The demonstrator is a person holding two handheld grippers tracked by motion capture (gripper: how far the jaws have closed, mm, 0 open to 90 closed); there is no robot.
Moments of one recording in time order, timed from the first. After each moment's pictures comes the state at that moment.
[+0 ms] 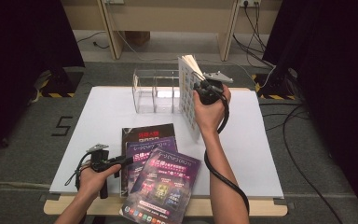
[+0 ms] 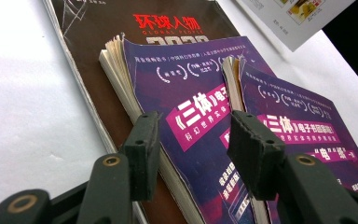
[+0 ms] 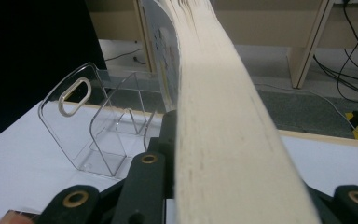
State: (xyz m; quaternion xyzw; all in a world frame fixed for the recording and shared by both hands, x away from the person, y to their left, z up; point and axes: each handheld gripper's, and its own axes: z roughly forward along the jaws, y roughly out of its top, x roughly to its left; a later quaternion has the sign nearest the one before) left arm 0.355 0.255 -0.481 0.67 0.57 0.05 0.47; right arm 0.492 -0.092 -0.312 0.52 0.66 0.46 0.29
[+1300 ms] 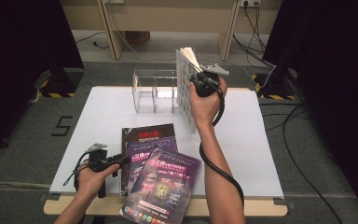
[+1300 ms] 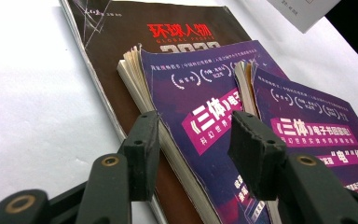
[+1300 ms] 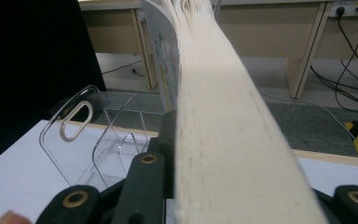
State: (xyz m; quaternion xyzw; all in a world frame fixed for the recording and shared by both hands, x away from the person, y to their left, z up) left arm 0.354 0.259 -0.478 0.68 0.57 0.08 0.46; right arm 0.508 -0.080 -0.301 0.52 0.65 0.47 0.30
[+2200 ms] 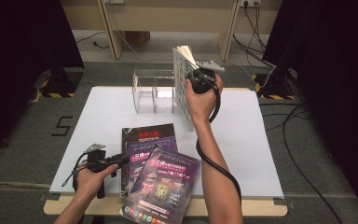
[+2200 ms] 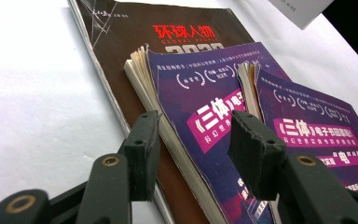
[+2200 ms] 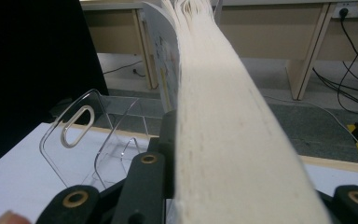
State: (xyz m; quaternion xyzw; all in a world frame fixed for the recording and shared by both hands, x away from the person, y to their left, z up) left arm 0.352 0.262 -0.478 0.67 0.58 0.08 0.46; right arm 0.518 -0.069 -0.298 0.52 0.65 0.47 0.30
